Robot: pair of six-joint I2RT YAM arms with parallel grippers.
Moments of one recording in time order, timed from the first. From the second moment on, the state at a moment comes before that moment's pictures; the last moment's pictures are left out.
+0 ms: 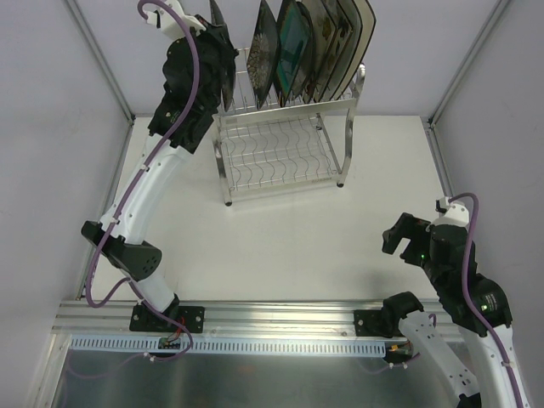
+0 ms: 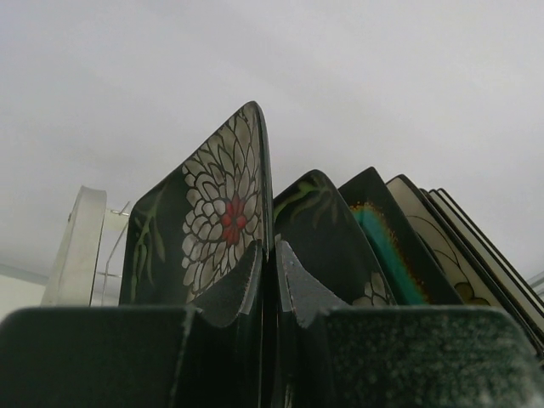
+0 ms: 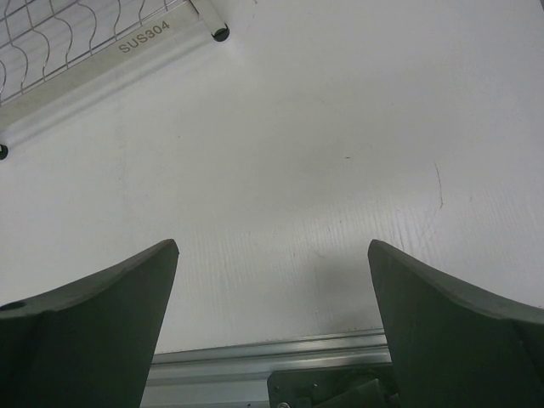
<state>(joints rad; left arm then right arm) -0.54 1.69 2.11 -0.16 -0.58 -0.44 0.36 0.42 0.94 -1.09 0.30 0.46</state>
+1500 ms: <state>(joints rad) -0.39 1.71 2.05 -0.19 -0.35 -0.56 0.36 0.42 0.93 -1.11 0.30 0.46</state>
